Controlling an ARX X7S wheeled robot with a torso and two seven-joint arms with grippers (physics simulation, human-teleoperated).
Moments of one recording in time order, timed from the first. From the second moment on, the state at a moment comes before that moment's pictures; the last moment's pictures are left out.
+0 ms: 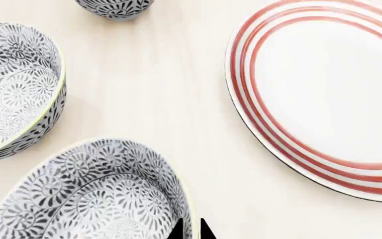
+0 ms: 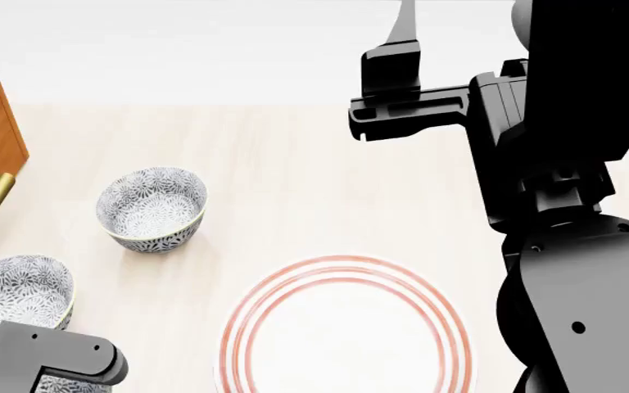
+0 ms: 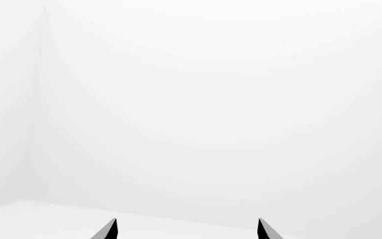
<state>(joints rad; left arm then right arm) -0.50 -0.49 0.23 0.37 -1.61 -1.29 -1.07 0.89 0.28 -0.05 -0.49 0.39 0.96 0.11</state>
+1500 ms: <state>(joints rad) -1.16 -0.65 0.88 0.43 -0.80 -1.01 -0.13 0.88 0.29 -0.06 -0.45 0.41 0.91 0.12</state>
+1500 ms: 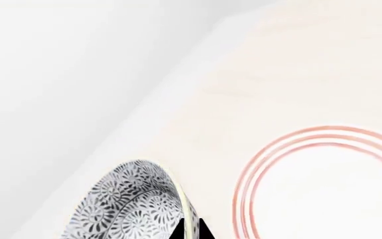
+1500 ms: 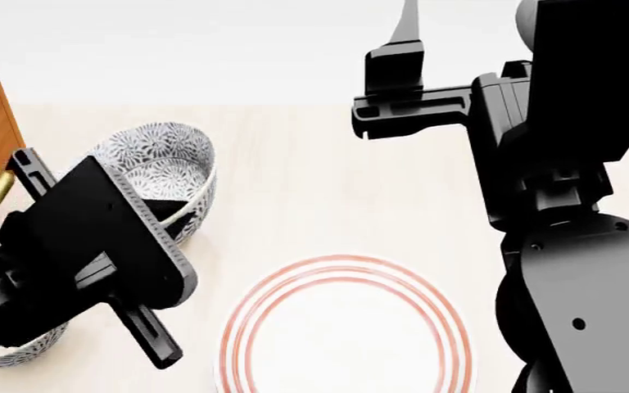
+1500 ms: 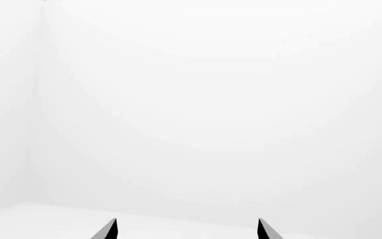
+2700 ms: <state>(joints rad) -1.24 -0.22 1.30 -0.61 -0.32 -0.09 0.53 0.83 0.32 -0.06 -0.43 0.42 0.86 0.13</state>
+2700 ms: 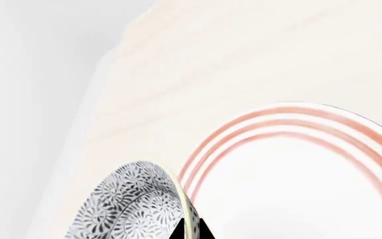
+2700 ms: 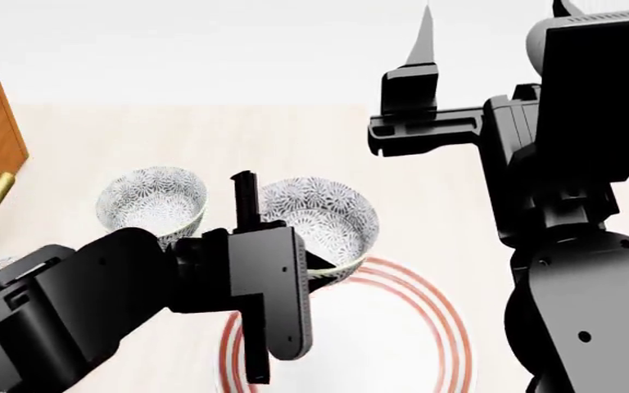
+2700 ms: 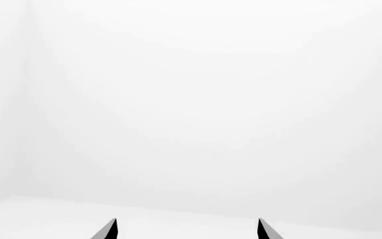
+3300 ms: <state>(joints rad) -1.13 -0.17 1.30 -0.68 -0.34 0.04 0.55 0.82 0.32 -0.05 -0.40 0.42 0.83 0.14</state>
